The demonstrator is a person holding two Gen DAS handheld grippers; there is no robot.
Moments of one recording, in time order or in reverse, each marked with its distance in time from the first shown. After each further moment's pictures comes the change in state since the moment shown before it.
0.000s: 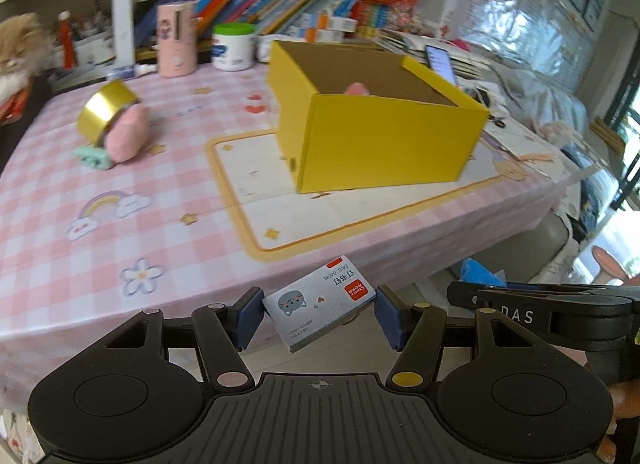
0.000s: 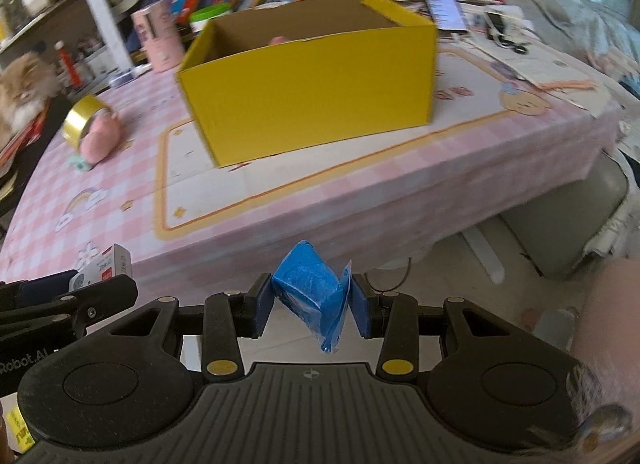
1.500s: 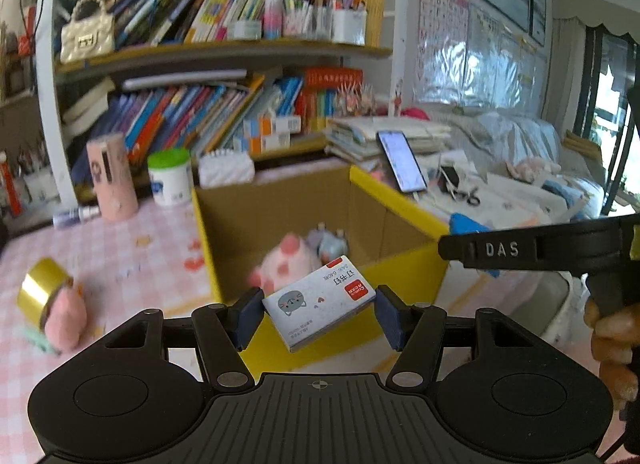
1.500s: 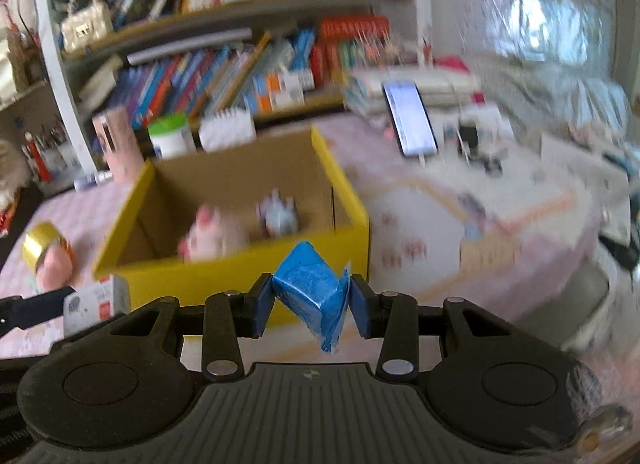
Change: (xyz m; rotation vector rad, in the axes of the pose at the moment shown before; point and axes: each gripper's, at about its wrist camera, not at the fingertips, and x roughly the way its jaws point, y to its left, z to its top) left arm 0.039 -0.063 0.108 0.177 -0.270 -0.009; right arm 0.001 -0.058 0.131 -0.037 -0.262 -0.029
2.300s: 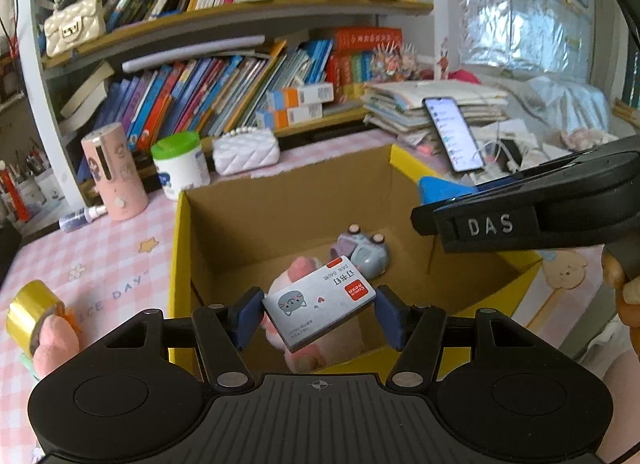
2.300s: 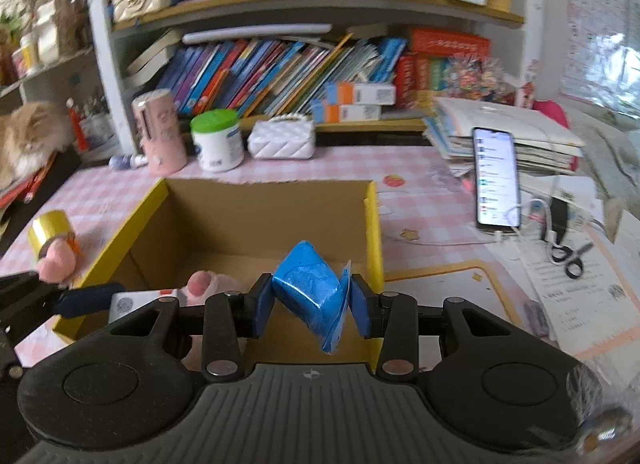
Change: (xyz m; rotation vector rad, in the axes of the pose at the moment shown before) left arm 0.097 -0.015 0.025 0.017 0.131 0.153; right arm 0.102 -0.013 0.077 -0.231 0.054 0.211
